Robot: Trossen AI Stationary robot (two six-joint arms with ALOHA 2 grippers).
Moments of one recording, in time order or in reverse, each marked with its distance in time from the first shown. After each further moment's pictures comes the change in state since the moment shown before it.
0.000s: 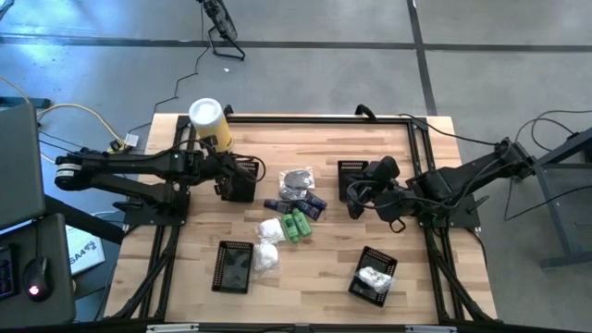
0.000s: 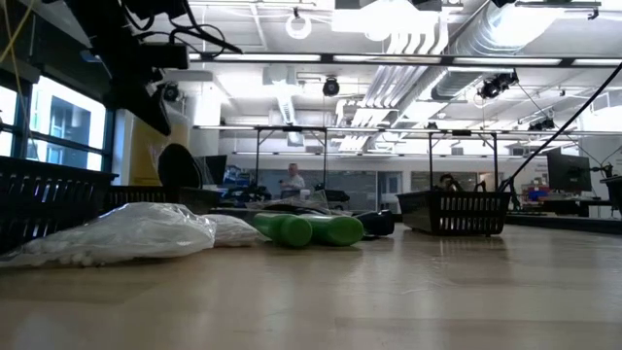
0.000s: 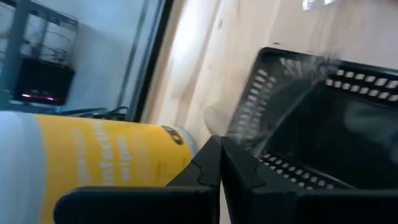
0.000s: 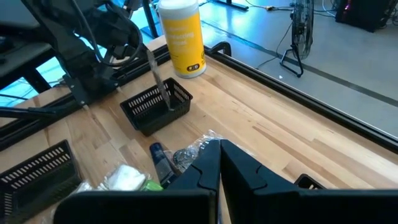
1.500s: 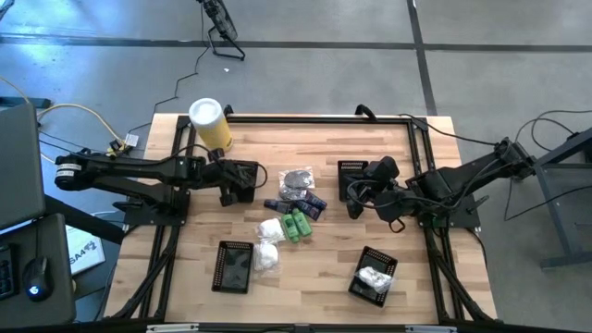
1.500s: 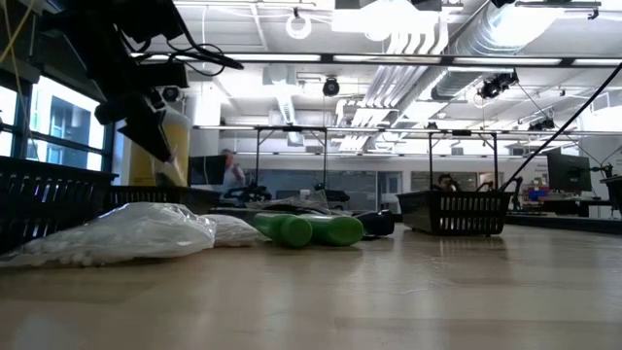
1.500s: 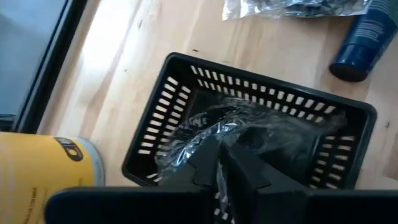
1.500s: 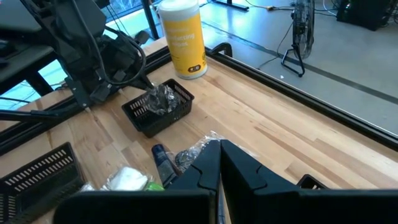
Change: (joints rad) left arm 0.000 0.000 -0.153 0.215 0.267 -0.105; right arm 0.000 0.000 0.000 0.011 -0.001 0.006
